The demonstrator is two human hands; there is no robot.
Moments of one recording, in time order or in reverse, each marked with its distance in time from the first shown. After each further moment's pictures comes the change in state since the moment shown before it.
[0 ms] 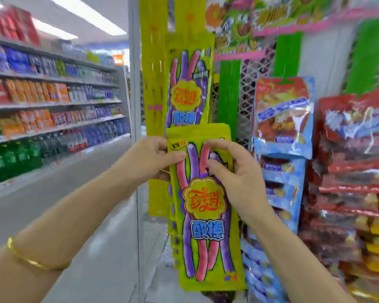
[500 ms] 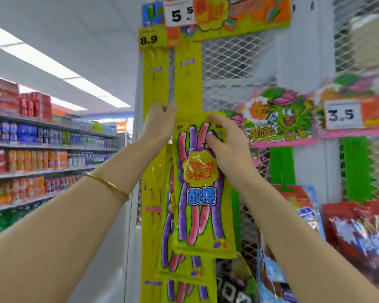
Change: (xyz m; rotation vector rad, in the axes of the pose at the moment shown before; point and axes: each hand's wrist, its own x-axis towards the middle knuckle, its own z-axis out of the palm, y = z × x) left_hand 0.193 0.163 -0.069 0.033 0.548 0.427; right_hand 0.221 -0.075 -0.009 -0.267 0.175 -0.275
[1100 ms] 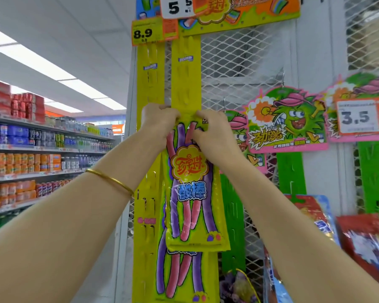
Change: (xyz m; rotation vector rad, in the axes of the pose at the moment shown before) left_hand 0.023 -0.001 0.017 -0.201 0.049 -0.215; right_hand 0.041 0.000 0.021 -0.230 -0.137 0.054
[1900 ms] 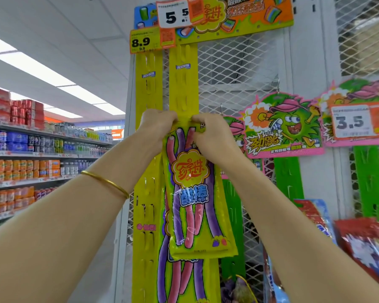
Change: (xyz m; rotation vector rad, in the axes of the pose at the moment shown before) left_hand -0.005 0.011 -0.001 -0.031 -0.019 -0.088; right_hand 0.008 -0.004 -0.007 -0.105 -0.009 -0.025
